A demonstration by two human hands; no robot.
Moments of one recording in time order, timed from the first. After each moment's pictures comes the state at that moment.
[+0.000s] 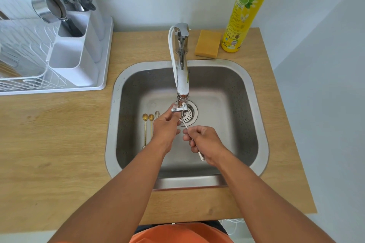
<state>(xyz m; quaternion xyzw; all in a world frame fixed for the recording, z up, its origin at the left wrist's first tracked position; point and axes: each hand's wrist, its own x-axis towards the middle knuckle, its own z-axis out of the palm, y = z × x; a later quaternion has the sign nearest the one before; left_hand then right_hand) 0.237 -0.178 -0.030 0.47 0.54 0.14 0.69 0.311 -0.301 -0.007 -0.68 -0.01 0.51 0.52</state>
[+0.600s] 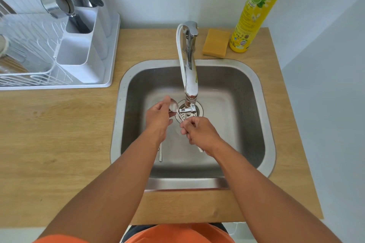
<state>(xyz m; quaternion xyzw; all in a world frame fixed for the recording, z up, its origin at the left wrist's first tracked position) 0.236 -0.137 -0.013 0.43 0.59 0.17 0.66 0.313 -0.267 -0.003 -0.74 -0.12 0.49 0.44</state>
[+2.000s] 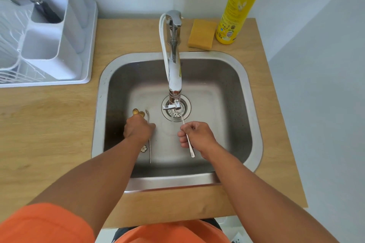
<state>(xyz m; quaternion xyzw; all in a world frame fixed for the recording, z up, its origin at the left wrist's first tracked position) 0.205 -0.131 -0.057 0.71 0.62 -0.11 0.32 0.318 -0.296 -0.028 -0.72 0.03 0.50 0.48</state>
